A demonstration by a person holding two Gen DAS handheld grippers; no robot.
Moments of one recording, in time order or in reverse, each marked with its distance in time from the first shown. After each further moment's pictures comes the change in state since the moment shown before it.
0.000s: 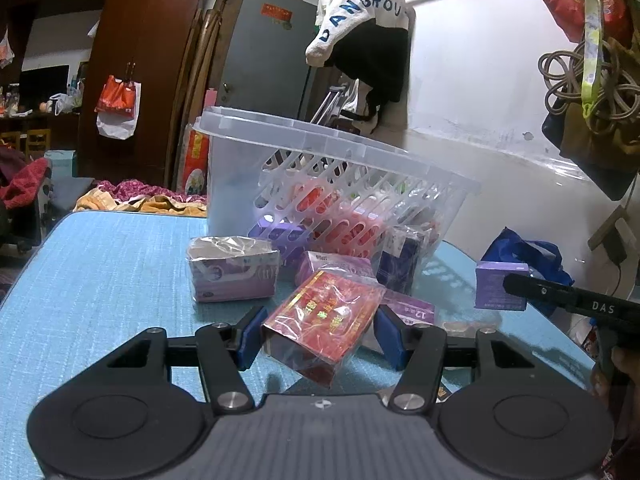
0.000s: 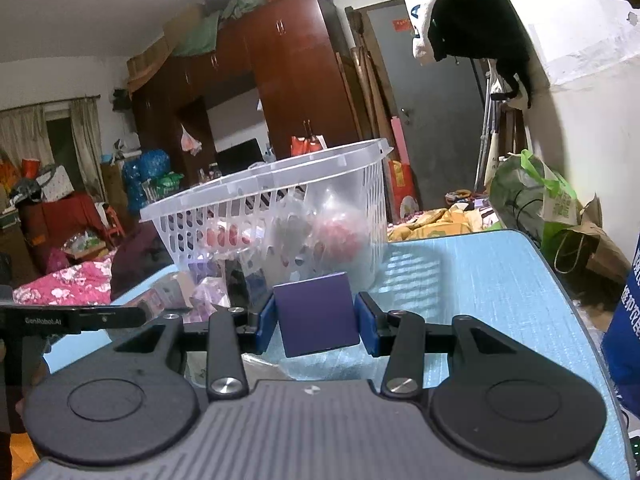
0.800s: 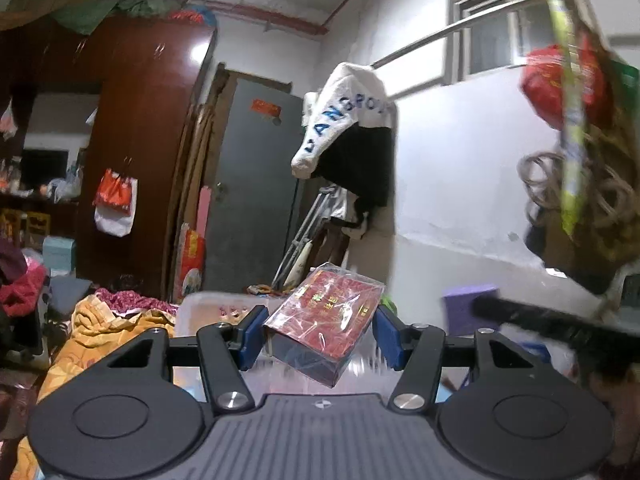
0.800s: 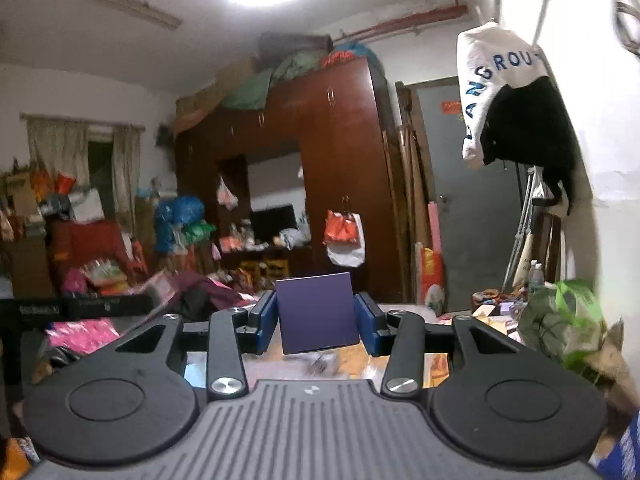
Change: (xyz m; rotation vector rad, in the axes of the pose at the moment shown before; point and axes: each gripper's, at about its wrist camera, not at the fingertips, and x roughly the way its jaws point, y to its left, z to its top) left arm -0.024 -0.041 0.126 0.030 -0.266 0.008; right arm 0.017 0.040 0.126 -0.179 -0.185 0.056
